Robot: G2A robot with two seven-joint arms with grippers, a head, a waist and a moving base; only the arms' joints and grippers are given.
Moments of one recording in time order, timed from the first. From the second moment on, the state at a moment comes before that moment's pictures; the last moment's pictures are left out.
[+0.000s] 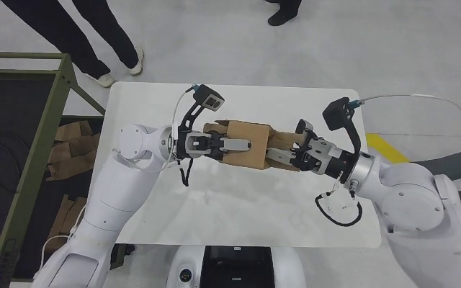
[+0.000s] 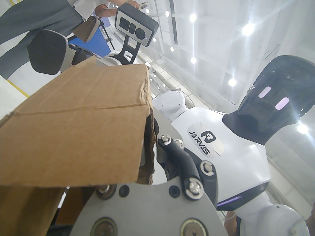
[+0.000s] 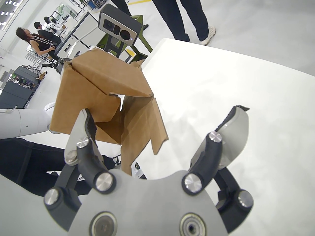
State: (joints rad) left arm 1.06 -1.14 -1.19 -1.68 -0.75 -0.26 -1.26; right arm -1.30 -0.99 1.37 -2.23 -0.26 -0.06 0.85
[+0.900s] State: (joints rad) left arm 1.08 -1.14 -1.21 -1.69 -0.75 -0.25 -1.26; right arm -1.26 -1.00 1.32 -2.18 -0.21 -0.02 0.83
